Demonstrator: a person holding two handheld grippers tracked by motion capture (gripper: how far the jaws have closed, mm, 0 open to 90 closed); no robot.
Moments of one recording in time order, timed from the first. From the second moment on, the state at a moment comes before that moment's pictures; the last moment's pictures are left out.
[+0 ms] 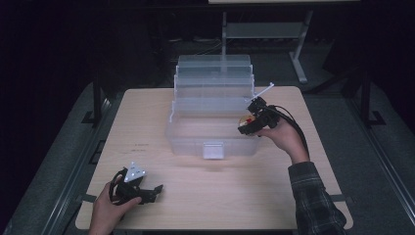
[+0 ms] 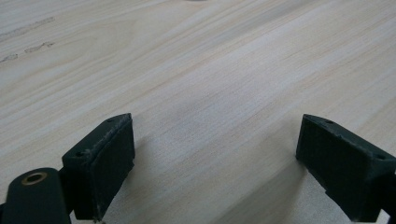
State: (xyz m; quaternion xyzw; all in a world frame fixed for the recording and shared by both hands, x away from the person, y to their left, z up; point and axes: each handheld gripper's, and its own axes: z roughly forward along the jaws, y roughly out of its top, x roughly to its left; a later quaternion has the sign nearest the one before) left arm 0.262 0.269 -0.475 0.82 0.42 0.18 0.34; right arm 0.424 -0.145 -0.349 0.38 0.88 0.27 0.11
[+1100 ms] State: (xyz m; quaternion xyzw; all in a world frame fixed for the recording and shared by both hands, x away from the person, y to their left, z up) left arm 0.263 0.268 -0.475 0.82 0.42 0.18 0.35; right arm 0.403 -0.163 -0.353 0.39 0.86 0.29 0.13
